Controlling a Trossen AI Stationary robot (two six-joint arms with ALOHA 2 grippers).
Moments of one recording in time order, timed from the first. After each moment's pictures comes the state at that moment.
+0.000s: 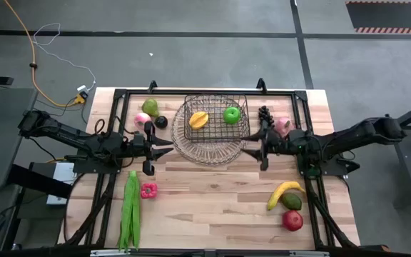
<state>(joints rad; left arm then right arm) -0.12 0.79 0.31 0.58 -0.32 0.01 0.10 0.94 0.30 0.61 0.14 0.08</state>
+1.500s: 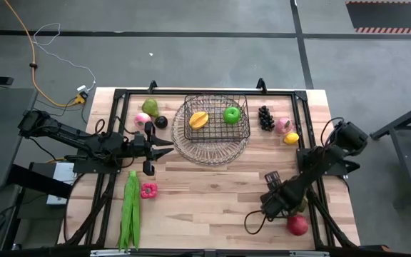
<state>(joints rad) -0.12 0.79 0.31 0.56 -0.32 0.00 0.73 1.64 0.89 -0.91 0.03 0.34</state>
